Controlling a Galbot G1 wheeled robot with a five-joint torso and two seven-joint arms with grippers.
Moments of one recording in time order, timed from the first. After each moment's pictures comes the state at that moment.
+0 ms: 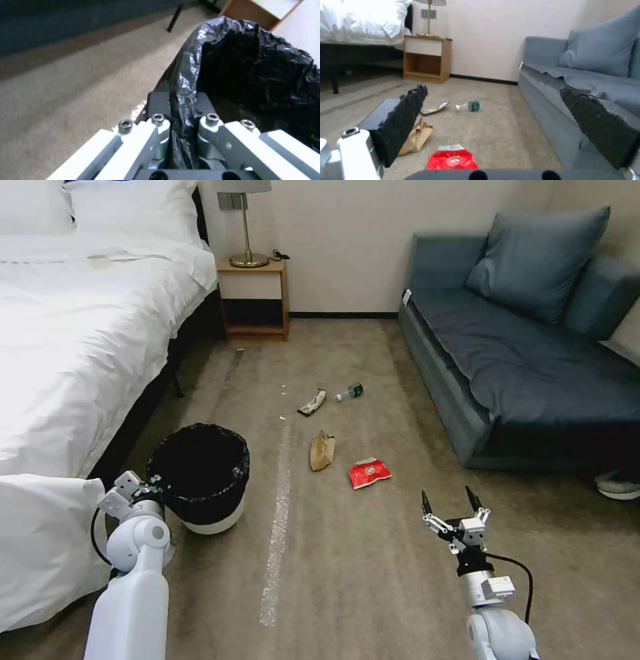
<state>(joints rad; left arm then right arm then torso) 1.09 -1.42 -0.77 -1.71 -0.66 0.36 -0.38 -1.40 1.44 0.67 1.61 0.11 0.49 -0.20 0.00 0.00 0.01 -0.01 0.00</state>
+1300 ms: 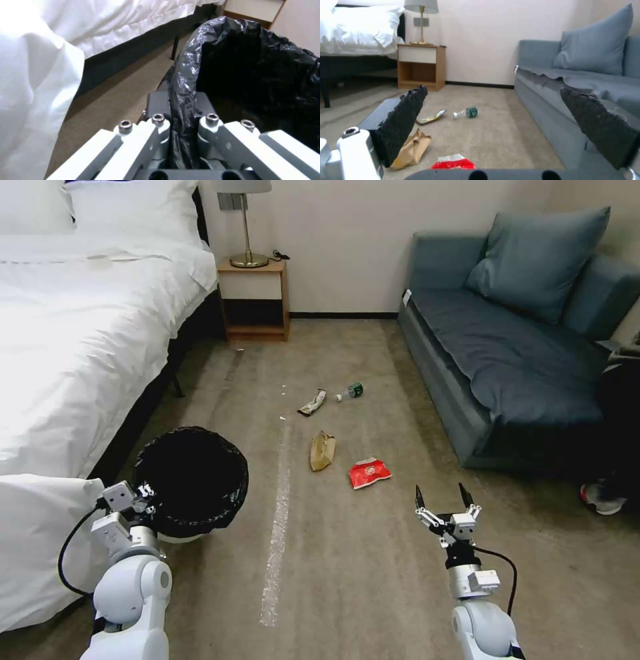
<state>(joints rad) 1.30 -1.49 -0.77 -1.94 -0.32 0.28 -0.30 -1.36 1.45 0.62 1.57 0.12 0.52 -0.13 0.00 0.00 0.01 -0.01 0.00</state>
